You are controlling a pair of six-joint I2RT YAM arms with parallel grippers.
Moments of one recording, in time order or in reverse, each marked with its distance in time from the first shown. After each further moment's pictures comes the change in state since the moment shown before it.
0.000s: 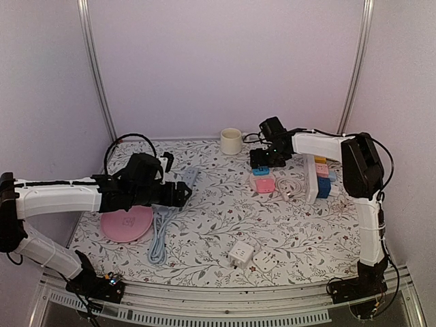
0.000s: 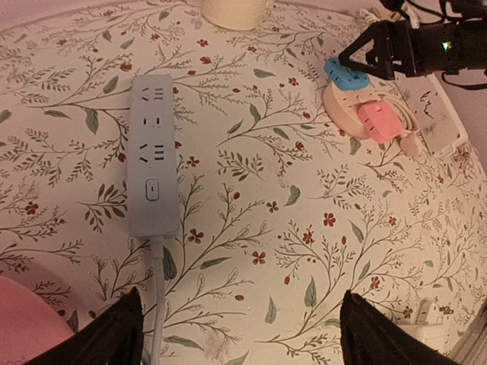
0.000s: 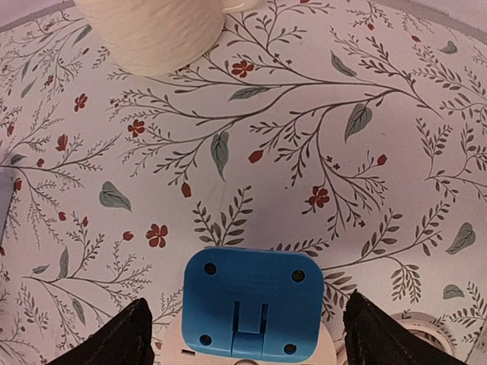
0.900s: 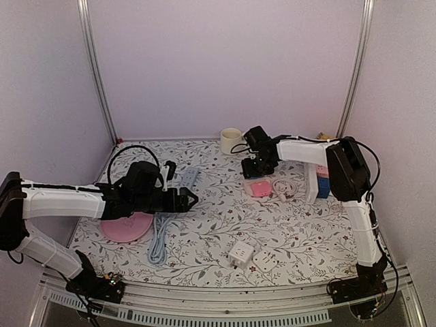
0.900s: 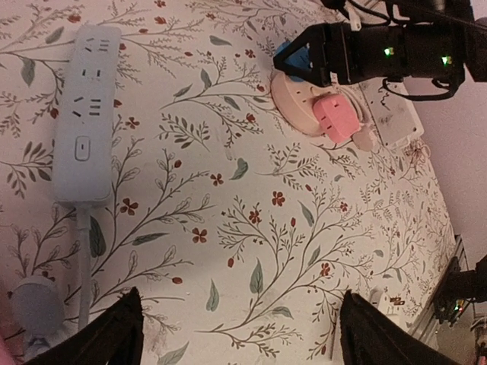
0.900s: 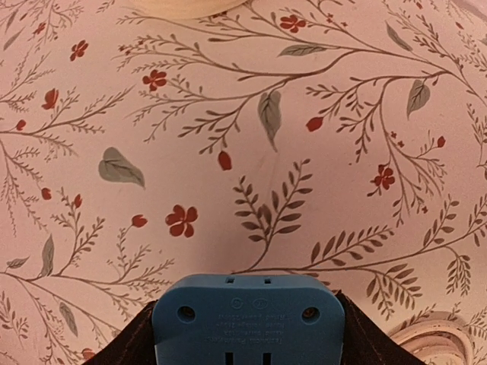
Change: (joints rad) left arm 0.008 0.016 -0.090 0.152 0.160 -0.131; right arm 0.083 0.129 0.111 -0.069 0.085 0.010
